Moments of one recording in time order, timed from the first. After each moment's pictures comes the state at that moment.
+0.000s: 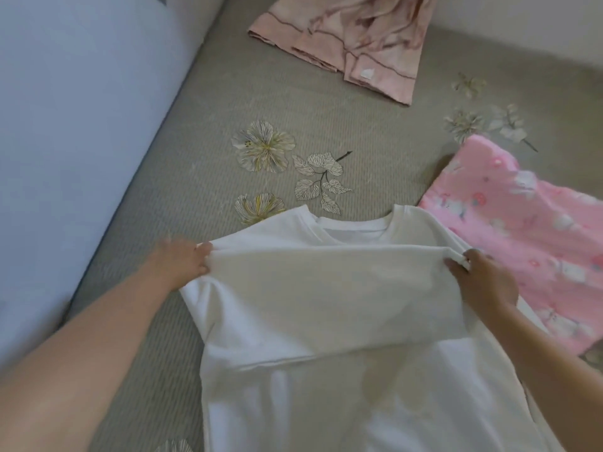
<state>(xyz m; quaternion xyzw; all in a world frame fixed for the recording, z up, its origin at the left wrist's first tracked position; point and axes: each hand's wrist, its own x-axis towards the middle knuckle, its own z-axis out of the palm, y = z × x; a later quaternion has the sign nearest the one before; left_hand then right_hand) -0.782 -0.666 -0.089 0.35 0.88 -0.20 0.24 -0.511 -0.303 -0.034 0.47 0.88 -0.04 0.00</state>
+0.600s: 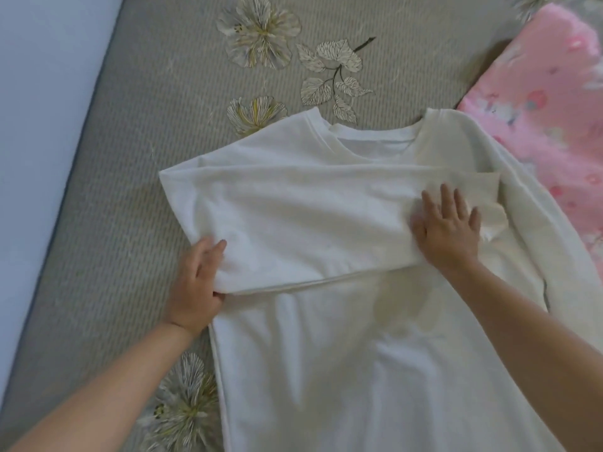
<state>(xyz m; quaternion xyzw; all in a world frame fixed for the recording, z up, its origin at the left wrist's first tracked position) -0.620 -0.708 -0.119 0.32 0.91 0.22 0.16 -0.501 -0.360 -0.116 0.35 0.92 -0.03 0.17</state>
